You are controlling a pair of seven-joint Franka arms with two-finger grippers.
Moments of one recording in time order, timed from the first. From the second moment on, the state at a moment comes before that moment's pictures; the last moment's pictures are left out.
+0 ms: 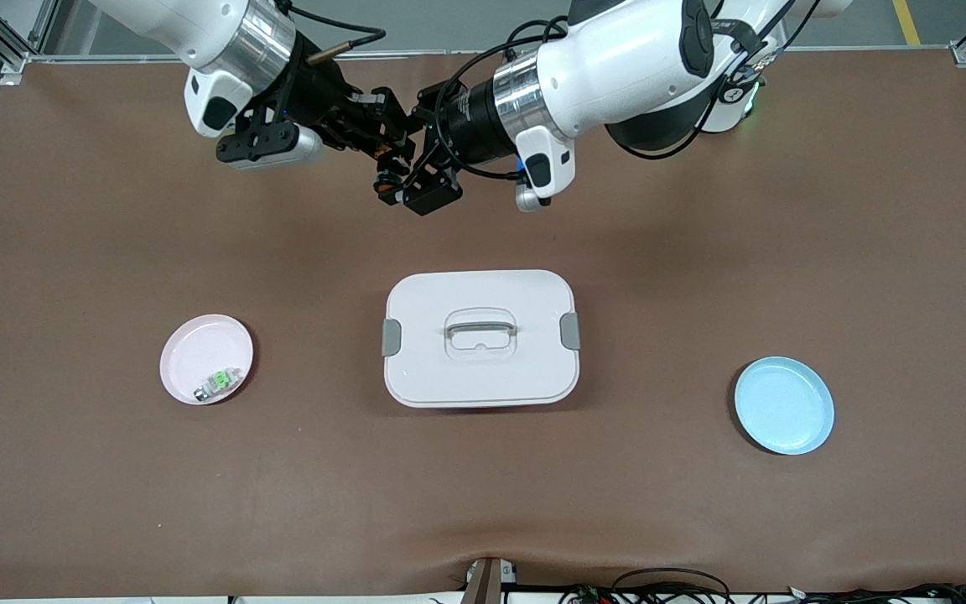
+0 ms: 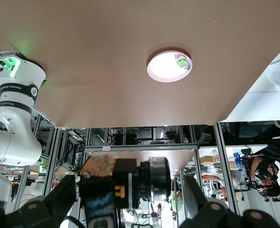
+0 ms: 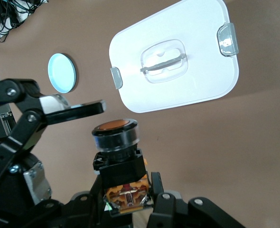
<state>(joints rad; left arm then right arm) -0.23 0.37 -0.66 -1.41 -0.65 2.33 -1.97 0.58 0.03 -0.04 -1.55 0.49 1.81 0.70</state>
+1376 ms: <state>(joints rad) 0.09 0.36 -0.63 -1.43 0.00 1.95 -1.89 0.29 0.04 -0.08 -1.72 0.12 1.71 -0.80</state>
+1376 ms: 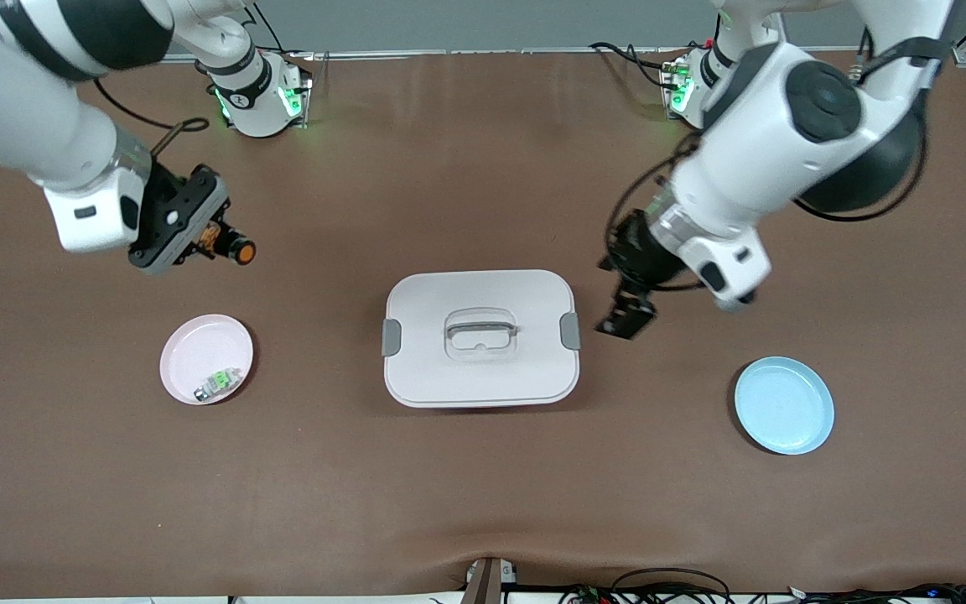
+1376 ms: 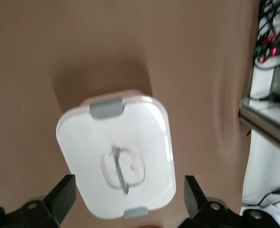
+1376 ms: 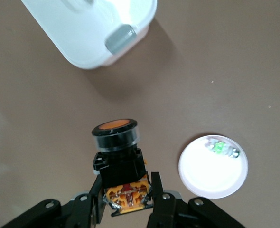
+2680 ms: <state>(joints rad) 0.07 0.33 -0.17 -1.49 0.11 1.86 -0.95 0.03 0.21 -0.08 -2.04 -0.02 2.14 -1.21</state>
